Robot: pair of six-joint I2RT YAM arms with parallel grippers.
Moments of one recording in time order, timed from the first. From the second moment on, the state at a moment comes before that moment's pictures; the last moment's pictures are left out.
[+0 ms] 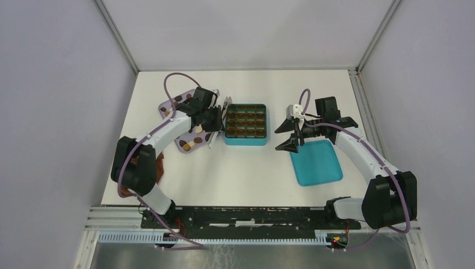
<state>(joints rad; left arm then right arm) -0.42 1.62 1.18 -0.53 0.16 -0.40 0.20 1.31 0.95 -0.56 -1.19 -0.88</state>
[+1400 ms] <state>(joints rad) -0.43 1.52 1.26 -0.61 0.17 -0.40 0.20 1.31 0.95 -0.59 -1.19 -0.90</state>
